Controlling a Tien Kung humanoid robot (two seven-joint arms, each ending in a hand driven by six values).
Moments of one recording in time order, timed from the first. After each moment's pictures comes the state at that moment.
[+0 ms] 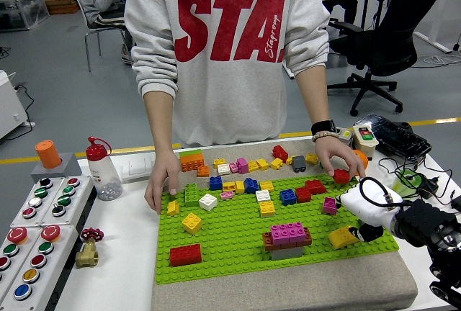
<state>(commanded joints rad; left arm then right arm) -0.13 0.00 -1.07 -0.21 0.54 0.24 0.20 0.79 -0.62 0.52 1.31 -2.23 0.21 -0.22</state>
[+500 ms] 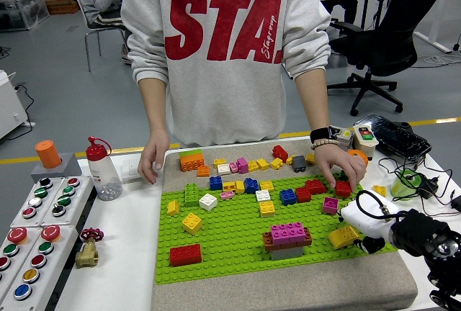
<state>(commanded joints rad) -0.13 0.00 -1.07 -0.21 0.54 0.24 0.20 0.80 -0.61 0.45 1.28 -2.23 0.21 -0.22</state>
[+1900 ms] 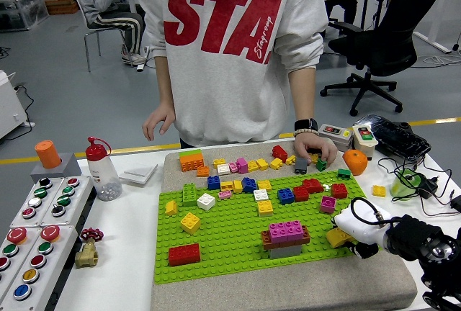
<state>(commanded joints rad) -0.13 0.00 -1.07 -0.21 0.54 0.25 0.20 0.82 -0.56 0.40 1.18 -2.20 0.11 -0.14</state>
